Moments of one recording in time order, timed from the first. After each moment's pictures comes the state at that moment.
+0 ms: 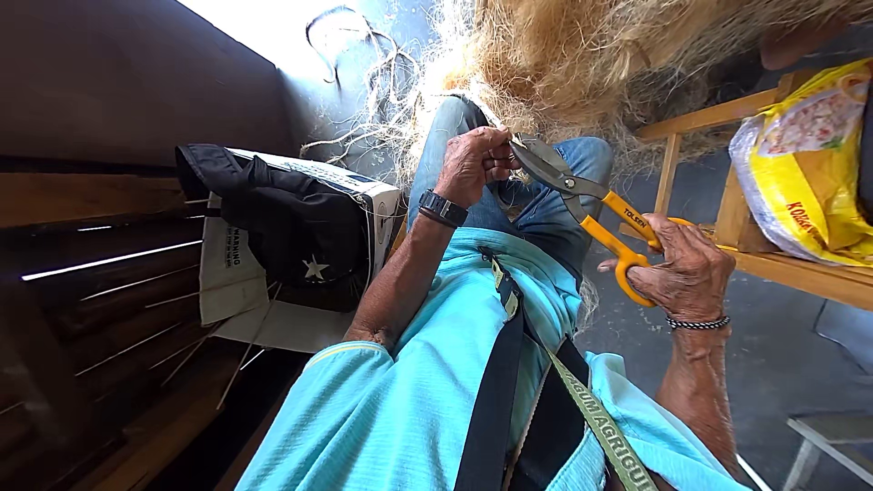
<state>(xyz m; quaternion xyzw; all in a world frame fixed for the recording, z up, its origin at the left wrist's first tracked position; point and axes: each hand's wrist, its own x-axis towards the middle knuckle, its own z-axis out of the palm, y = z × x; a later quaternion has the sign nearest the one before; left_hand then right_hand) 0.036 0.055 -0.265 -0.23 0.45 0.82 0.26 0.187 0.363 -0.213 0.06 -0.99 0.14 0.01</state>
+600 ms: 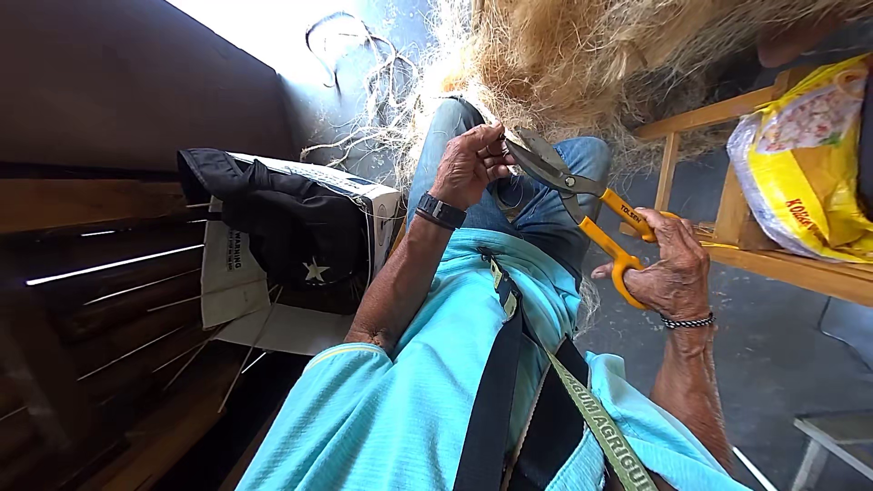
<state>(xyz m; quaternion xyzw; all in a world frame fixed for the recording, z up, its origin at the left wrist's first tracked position) 0.039 0.054 -0.261 -0.22 0.35 0.87 0.26 0.190 0.360 -0.221 0.05 -0.97 0.25 -0.01</state>
